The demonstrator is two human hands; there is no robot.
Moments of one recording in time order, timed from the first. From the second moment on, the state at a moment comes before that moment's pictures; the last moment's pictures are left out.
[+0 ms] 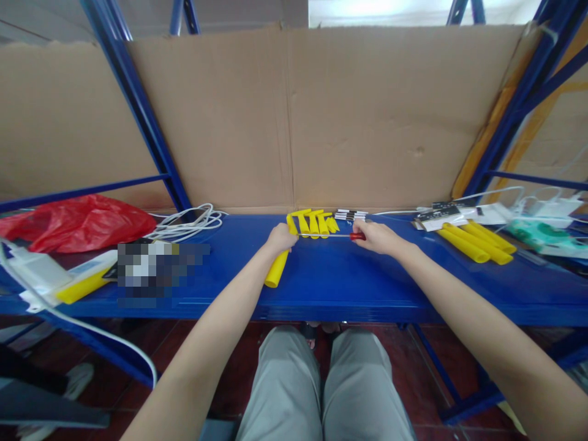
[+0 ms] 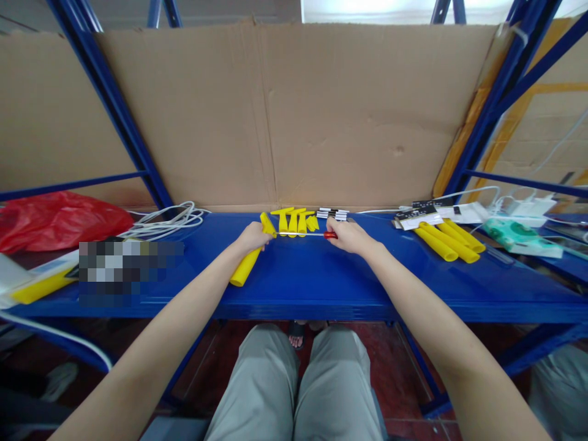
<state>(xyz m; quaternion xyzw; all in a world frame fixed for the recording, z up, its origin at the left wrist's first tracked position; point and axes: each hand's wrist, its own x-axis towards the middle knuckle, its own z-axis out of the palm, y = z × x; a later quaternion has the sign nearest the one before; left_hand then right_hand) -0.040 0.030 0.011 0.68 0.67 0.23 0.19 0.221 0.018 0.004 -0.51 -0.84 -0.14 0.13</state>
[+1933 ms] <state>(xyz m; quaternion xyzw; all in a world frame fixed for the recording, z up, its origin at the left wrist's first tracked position) -0.040 0.031 0.007 0.72 0.63 0.20 0.19 0.223 0.025 -0.005 -0.50 -0.85 -0.08 0.14</state>
